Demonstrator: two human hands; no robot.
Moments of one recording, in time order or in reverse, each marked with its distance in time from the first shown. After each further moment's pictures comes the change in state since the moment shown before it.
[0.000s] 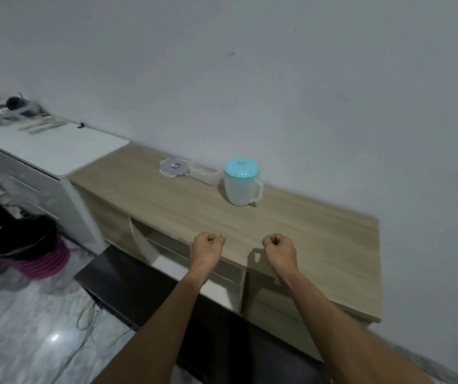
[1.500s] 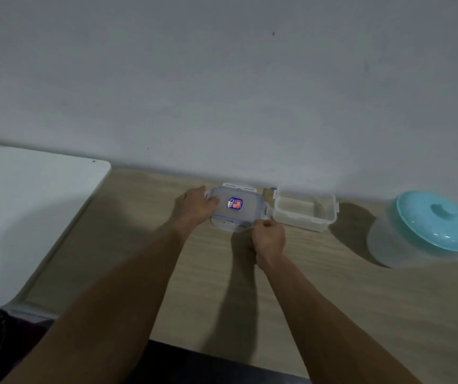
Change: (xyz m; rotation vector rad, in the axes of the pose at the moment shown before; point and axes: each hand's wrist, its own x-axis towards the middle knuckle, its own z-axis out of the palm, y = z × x) left_hand 0.638 0.005 -0.137 0.724 -0.407 0.324; right_hand 0.301 -0.174 0.465 0.280 0.434 0.422
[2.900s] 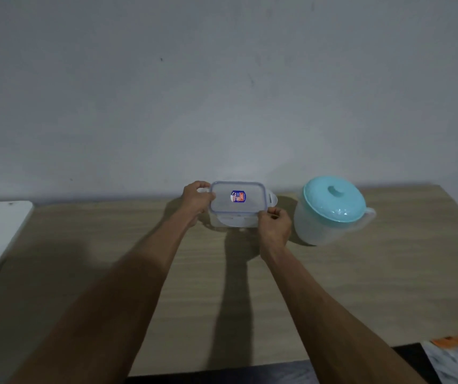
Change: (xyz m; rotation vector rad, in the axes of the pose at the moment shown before) left_hand -0.017 0.155 0.049 -0.688 -0.161 -0.001; right_hand 0.037 -0.027 -0.129 0.243 0.337 -0.062
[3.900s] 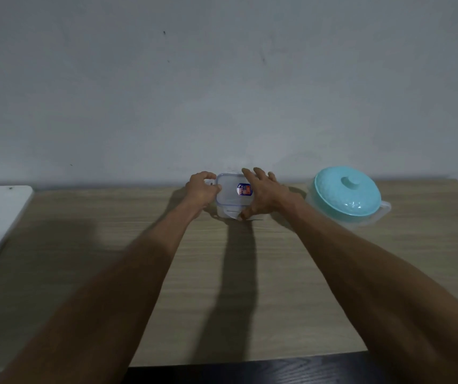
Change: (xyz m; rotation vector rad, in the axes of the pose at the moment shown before) left_hand 0.000 -0.007 -0.001 0.183 0.004 0.061; right_hand 0.055 -0.047 0.021 -1.337 -0.792 -0.681
